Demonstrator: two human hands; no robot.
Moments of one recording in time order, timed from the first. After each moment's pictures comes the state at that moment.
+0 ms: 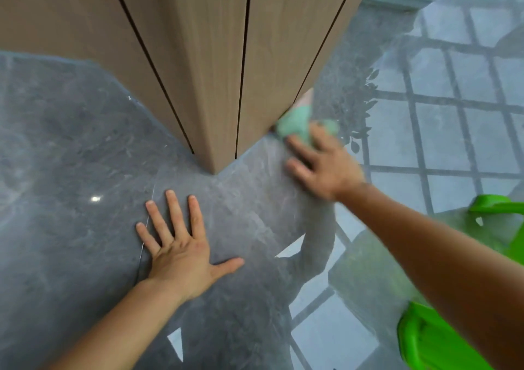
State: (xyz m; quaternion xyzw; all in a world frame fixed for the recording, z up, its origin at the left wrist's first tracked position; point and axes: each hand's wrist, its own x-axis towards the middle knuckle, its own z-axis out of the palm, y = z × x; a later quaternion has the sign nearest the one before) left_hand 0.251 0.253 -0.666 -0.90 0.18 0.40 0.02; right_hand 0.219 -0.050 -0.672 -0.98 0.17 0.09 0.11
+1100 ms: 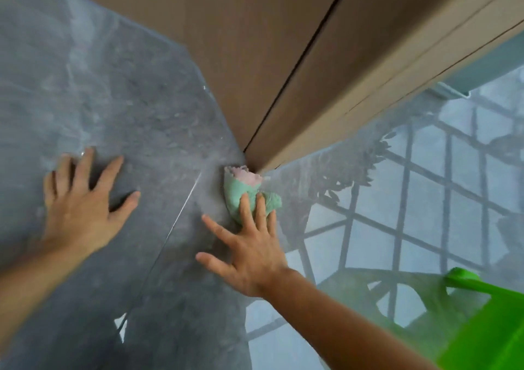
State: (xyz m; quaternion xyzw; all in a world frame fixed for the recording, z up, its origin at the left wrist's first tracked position) left_hand 0.310 0.424 -0.692 -0.99 0.09 0.07 -0.10; right_hand 0.194 0.161 -0.641 -0.97 -0.02 0.22 0.13
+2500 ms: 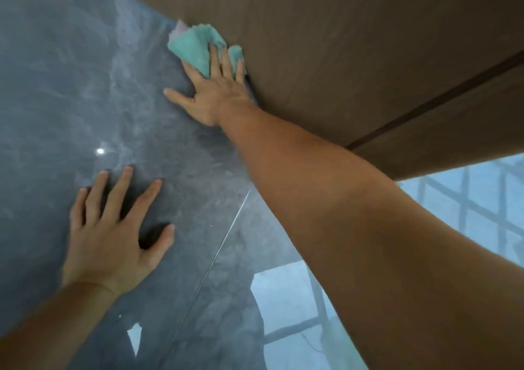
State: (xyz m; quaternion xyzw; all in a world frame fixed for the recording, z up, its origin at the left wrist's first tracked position) left_hand 0.307 0.445 -0.727 -0.99 0.13 -0.05 -0.08; right_hand 0.524 0.237 -0.674 -0.99 -0.04 0.15 0.00
